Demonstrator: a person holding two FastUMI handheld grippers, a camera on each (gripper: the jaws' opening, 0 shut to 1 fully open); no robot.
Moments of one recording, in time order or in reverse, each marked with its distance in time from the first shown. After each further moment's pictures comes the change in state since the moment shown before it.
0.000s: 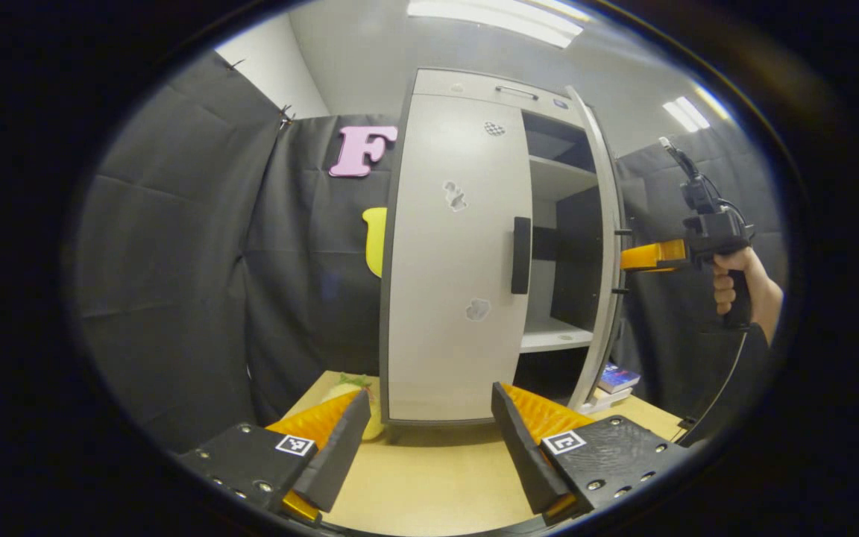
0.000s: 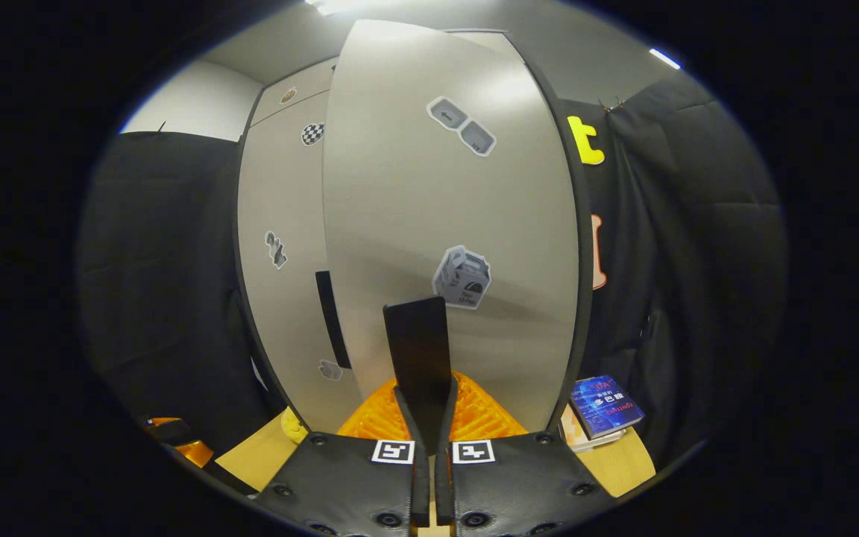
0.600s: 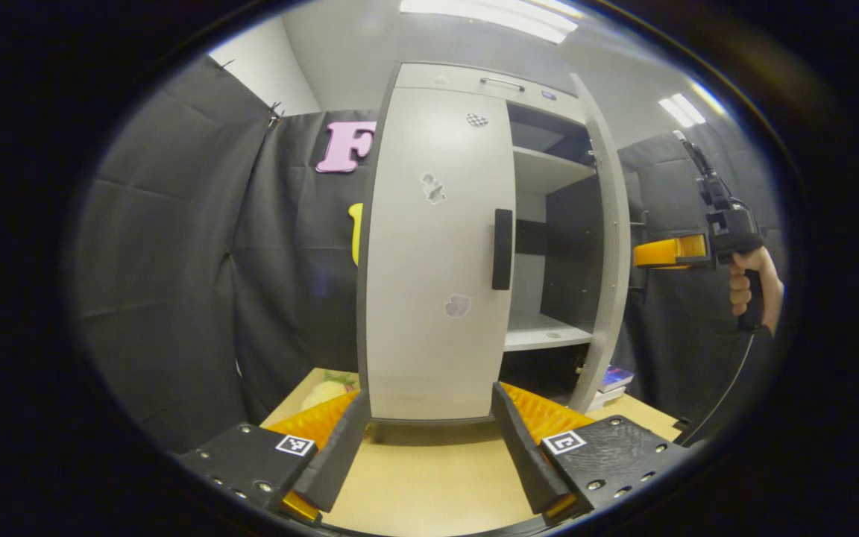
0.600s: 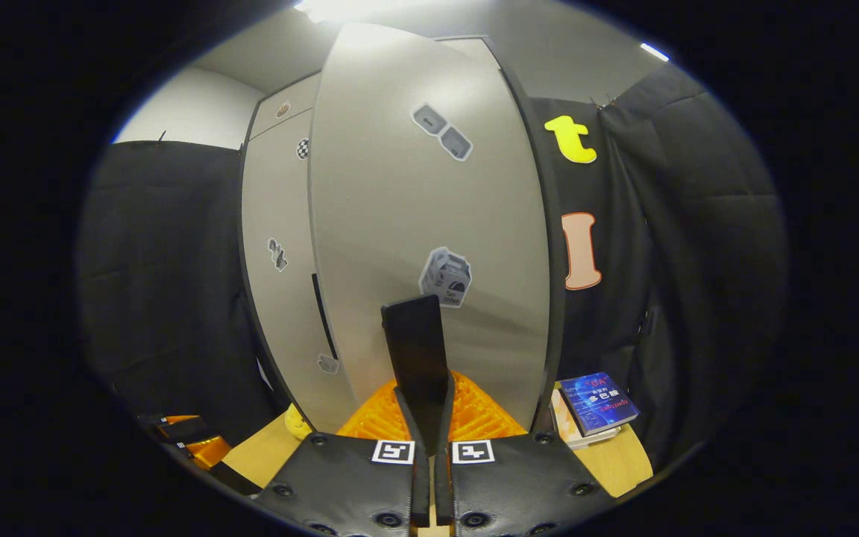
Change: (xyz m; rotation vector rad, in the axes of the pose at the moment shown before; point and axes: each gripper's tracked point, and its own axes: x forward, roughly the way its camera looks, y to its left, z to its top) left arm 0.015 -0.040 -0.005 -0.003 0.026 -0.029; right arm -0.033 -0.029 -0.003 0.021 -0.012 0.023
